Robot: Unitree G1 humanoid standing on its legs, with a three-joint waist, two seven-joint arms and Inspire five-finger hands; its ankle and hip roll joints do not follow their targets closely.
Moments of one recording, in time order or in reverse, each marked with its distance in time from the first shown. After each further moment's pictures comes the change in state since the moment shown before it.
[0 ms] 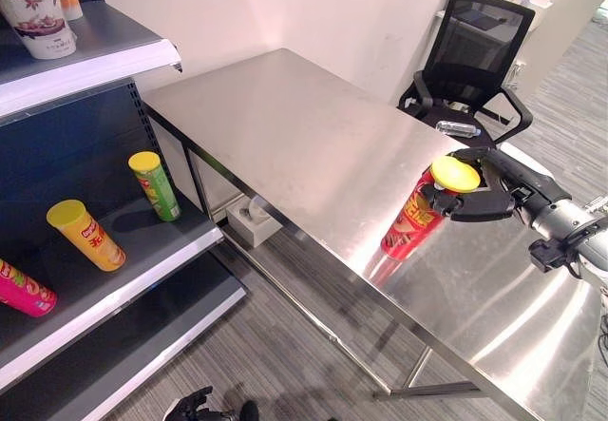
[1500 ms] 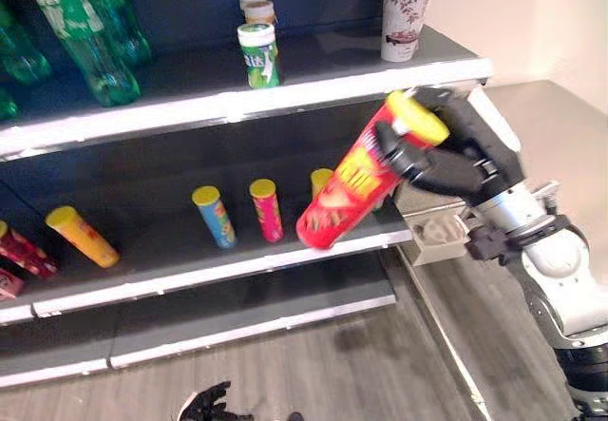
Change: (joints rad) left arm 0.006 0.003 0.072 -0.027 0.040 -0.018 -0.011; right arm -0.091 0.312 0.079 -0.328 -0.075 -0.067 -0.062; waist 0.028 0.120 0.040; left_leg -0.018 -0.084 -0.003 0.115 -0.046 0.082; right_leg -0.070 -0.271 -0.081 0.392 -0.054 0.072
